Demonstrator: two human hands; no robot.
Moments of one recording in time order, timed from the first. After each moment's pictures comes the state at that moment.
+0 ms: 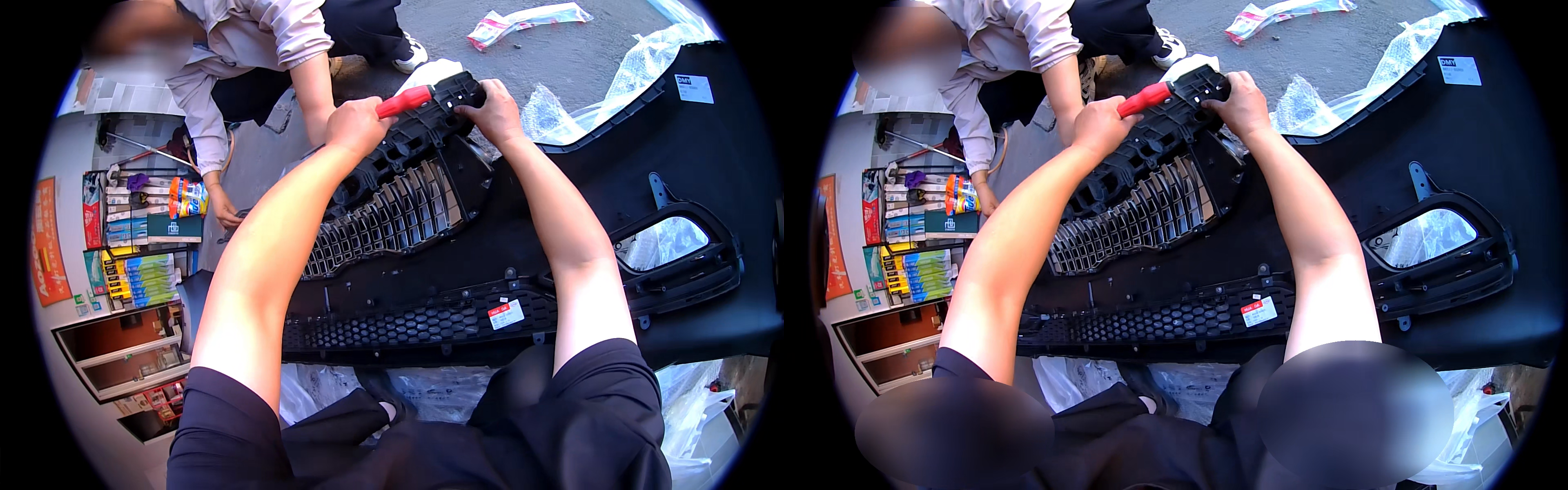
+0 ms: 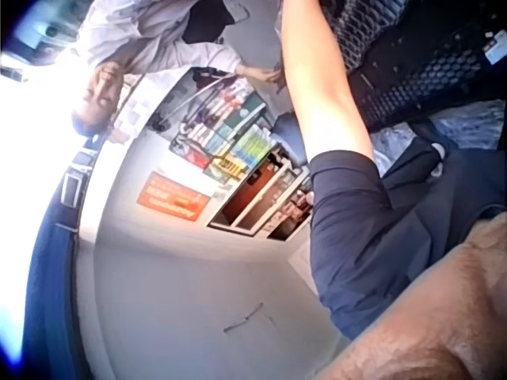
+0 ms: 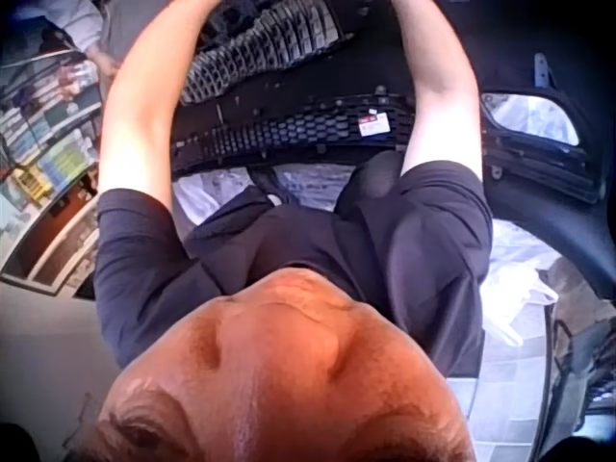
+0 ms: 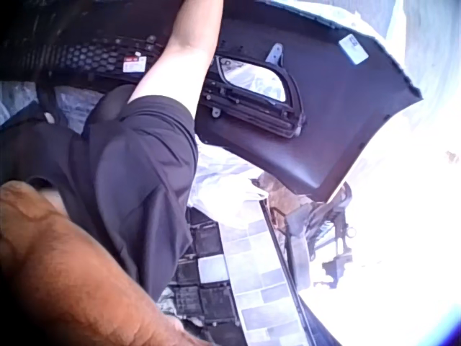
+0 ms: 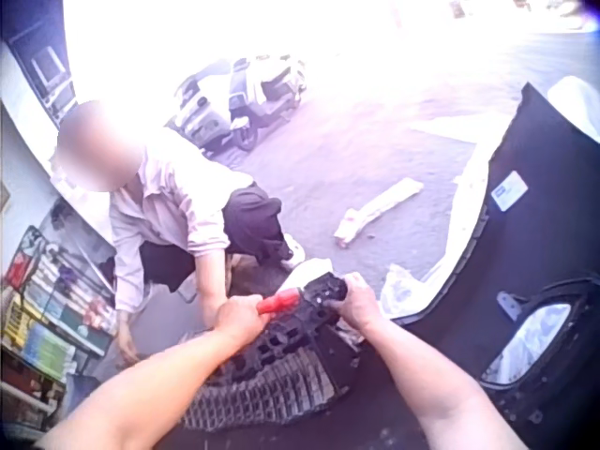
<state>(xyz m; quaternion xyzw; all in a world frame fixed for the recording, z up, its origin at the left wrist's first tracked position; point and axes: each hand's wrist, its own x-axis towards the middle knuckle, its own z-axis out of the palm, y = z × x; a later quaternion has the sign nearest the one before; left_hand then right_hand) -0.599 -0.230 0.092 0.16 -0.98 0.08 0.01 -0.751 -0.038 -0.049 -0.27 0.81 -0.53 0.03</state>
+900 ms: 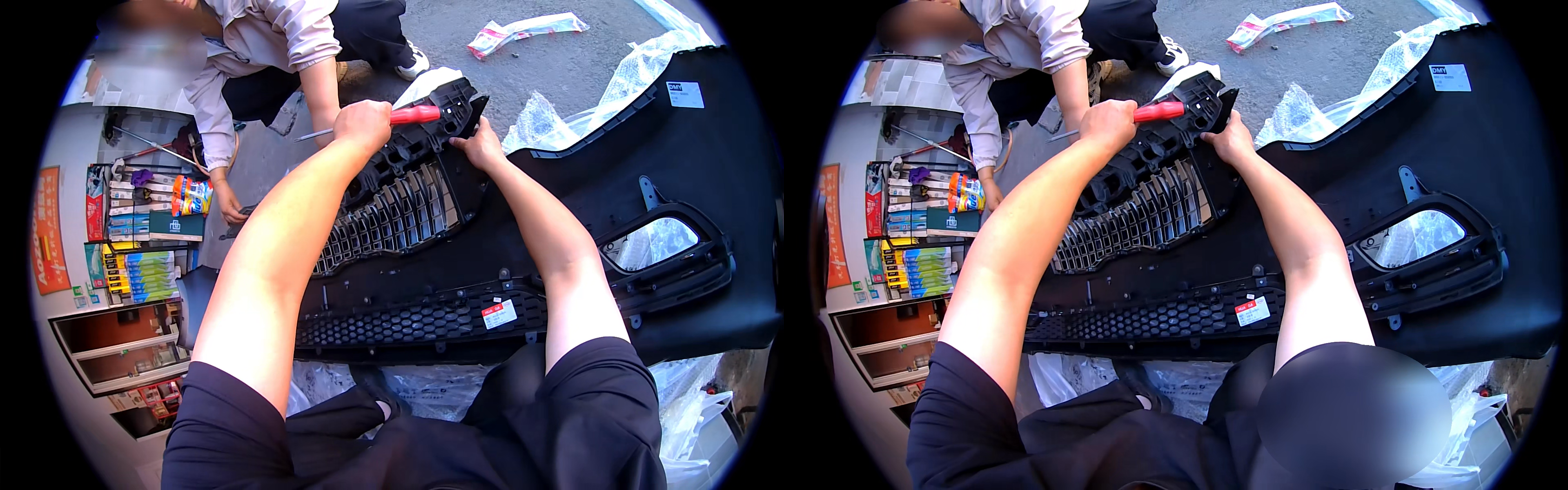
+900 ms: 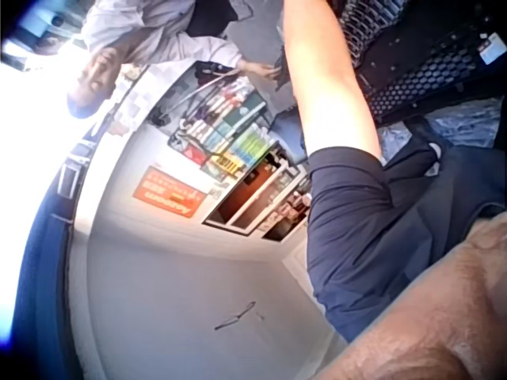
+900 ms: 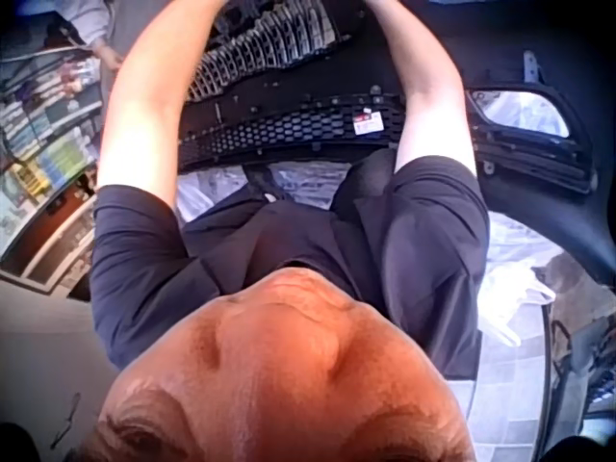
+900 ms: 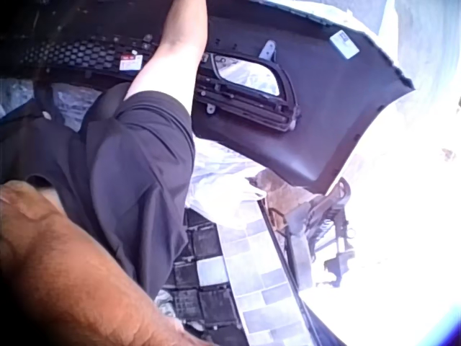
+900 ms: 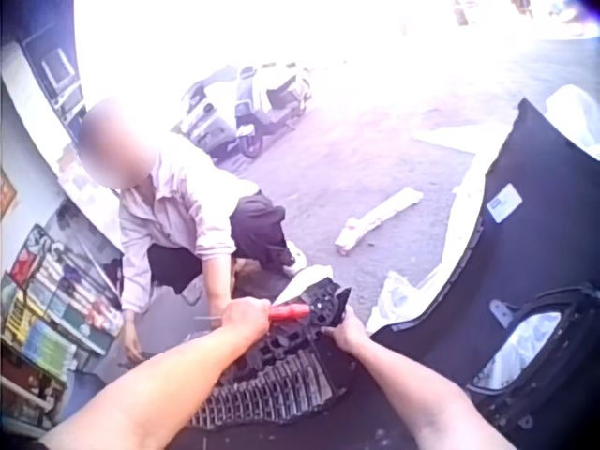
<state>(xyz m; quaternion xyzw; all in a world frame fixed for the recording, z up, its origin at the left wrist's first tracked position) -0.617 -0.201 0.114 0.16 -0.96 0.19 -0.11 -0.722 -0.051 -0.115 -0.18 0.78 -0.54 0.26</state>
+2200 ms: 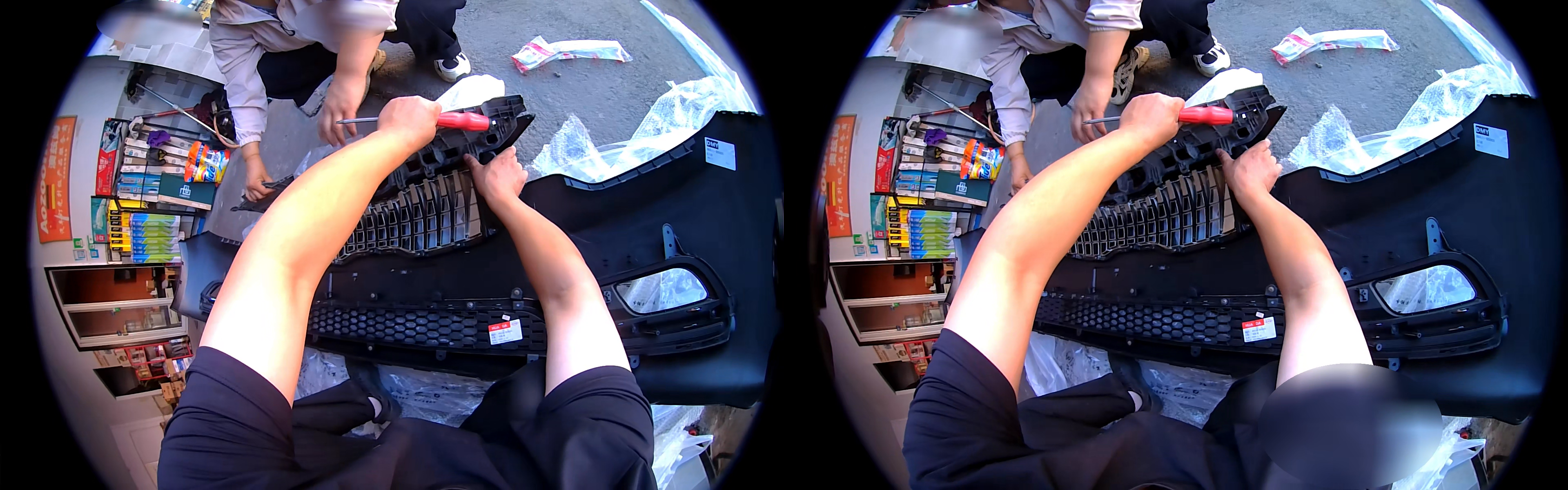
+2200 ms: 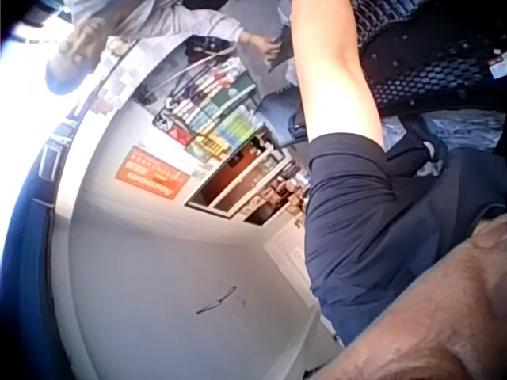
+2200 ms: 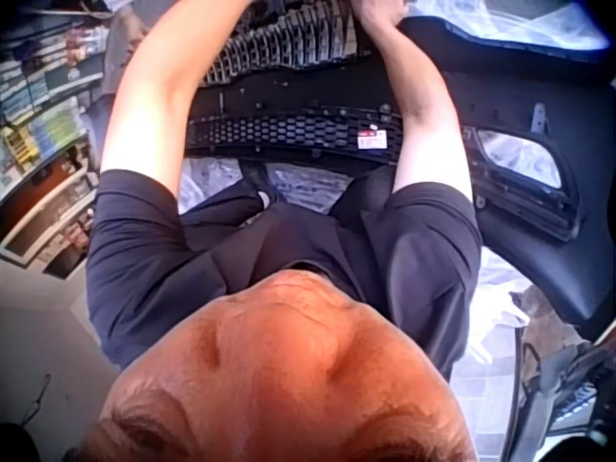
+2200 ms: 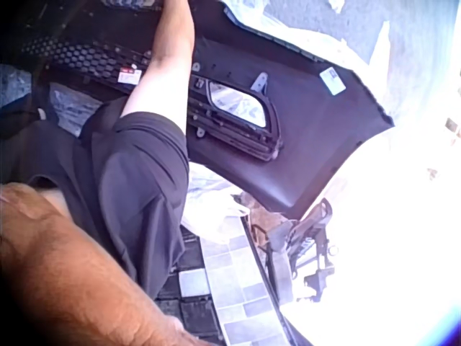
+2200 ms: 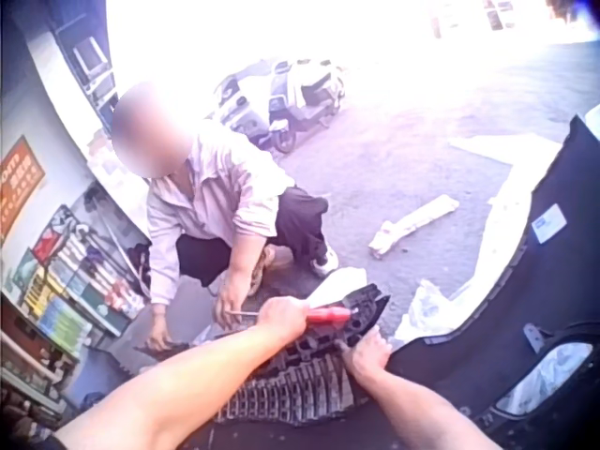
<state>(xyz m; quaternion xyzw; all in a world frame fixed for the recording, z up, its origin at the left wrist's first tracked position) -0.620 -0.208 0.110 0.13 -0.97 0.15 -0.11 -0.661 -0.062 -0.052 -0.14 0.93 -0.28 0.18</state>
